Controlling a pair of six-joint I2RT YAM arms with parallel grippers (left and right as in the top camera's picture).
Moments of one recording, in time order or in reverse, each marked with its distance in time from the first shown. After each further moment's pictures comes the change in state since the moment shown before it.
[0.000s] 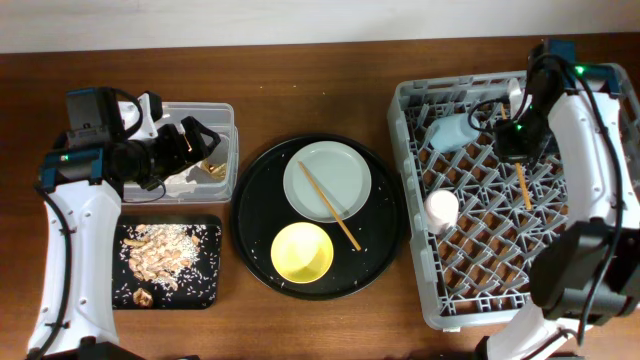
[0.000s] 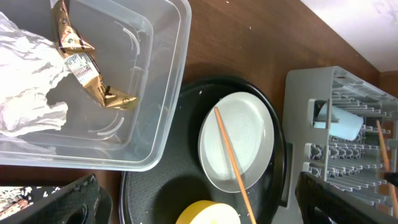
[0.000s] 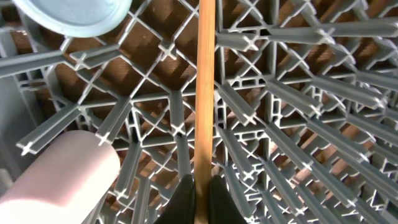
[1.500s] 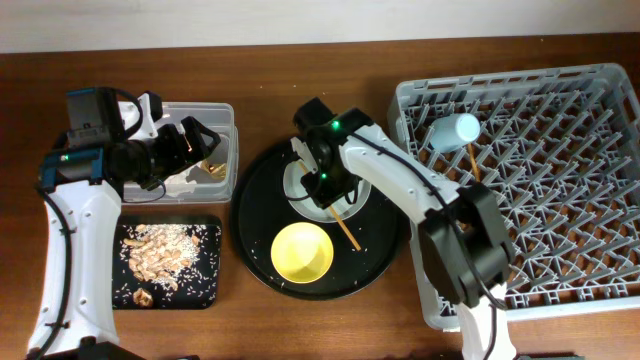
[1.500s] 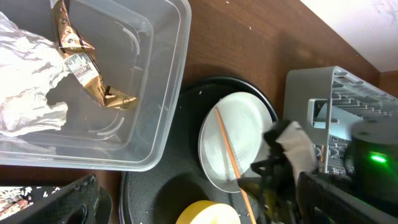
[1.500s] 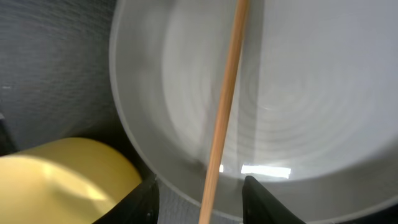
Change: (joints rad) left arm 0.000 0.000 0.000 0.000 0.000 0.000; right arm 0.760 0.267 0.000 0.225 -0.266 0.121
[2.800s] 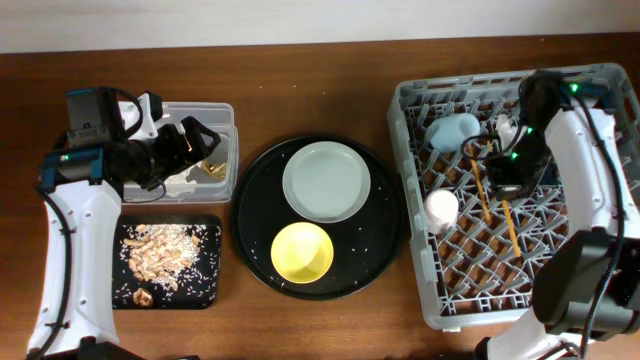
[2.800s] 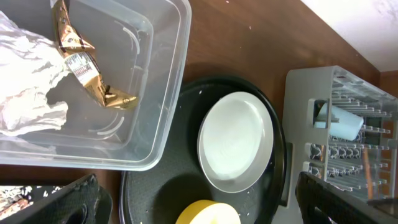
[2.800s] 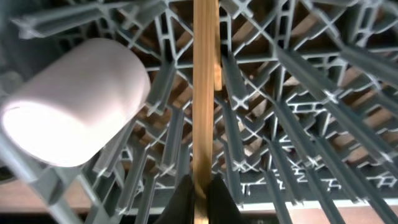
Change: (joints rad) left arm 0.000 0.000 0.000 0.000 0.000 0.000; right arm -0.769 -0.348 -0.184 -0.333 0.161 -0.109
